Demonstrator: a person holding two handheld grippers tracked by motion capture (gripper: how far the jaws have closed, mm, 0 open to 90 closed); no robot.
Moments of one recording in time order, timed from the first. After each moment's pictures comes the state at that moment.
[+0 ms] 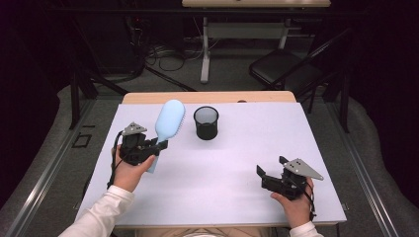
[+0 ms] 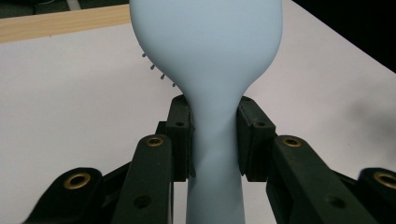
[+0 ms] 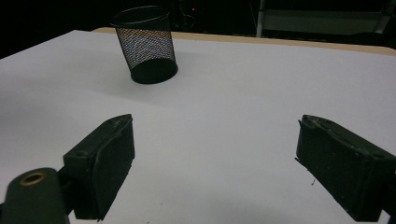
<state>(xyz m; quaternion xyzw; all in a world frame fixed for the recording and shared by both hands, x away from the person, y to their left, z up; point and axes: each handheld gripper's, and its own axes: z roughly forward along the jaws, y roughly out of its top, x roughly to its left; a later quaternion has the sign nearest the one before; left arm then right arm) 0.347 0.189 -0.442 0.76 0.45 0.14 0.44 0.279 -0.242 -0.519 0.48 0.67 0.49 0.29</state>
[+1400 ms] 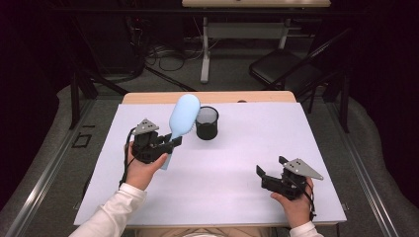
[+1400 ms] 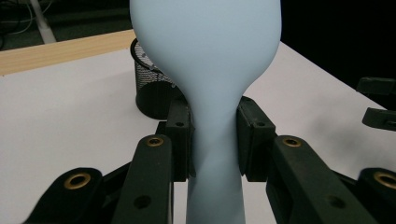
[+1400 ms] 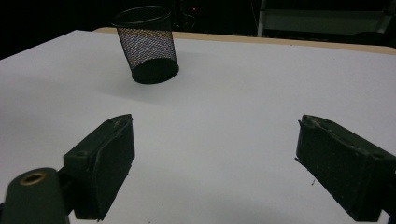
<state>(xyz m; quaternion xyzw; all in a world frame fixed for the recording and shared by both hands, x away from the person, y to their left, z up) 0.344 0.157 -0.431 0.76 0.41 0.13 0.49 0.279 -0.242 -0.519 0.48 0.67 0.49 0.29</state>
